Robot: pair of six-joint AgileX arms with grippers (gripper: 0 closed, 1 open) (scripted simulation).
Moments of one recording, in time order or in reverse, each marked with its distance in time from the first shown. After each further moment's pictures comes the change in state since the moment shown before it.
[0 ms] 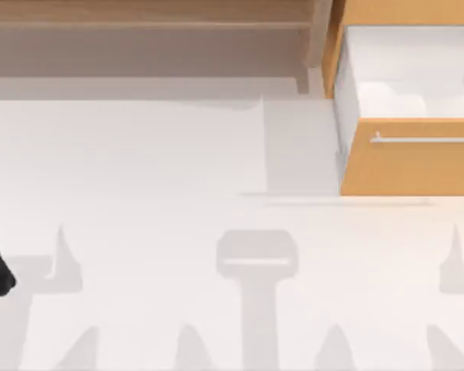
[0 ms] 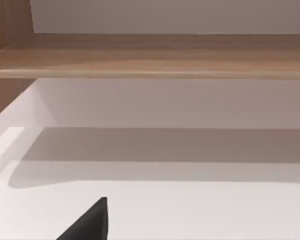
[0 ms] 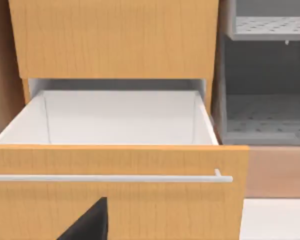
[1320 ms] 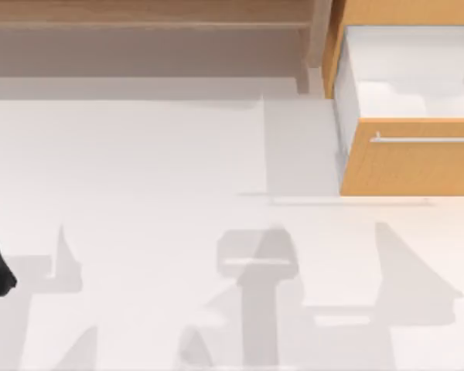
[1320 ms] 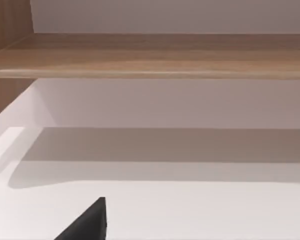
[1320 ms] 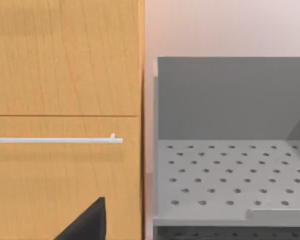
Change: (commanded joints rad) left arm 0.000 0.000 0.000 0.000 0.000 0.000; right arm -0.427 1.055 0.718 0.343 -0.418 0.015
